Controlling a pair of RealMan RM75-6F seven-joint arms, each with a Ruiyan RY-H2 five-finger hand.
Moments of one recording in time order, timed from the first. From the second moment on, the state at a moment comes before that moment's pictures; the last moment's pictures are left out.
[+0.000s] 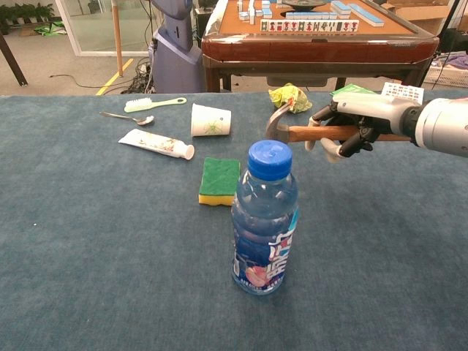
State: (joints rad) left arm -0.02 -1.06 -0.02 -1.74 1.53 1.57 0.14; right arm 0.76 -1.46 0.21 -1.41 -1.17 0.72 0.07
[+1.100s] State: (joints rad) left arm 0.01 -1.07 -0.01 -1.72 1.55 1.61 0.12; right arm 0.91 -1.66 0.22 -1.23 -1.10 0.65 -0.04
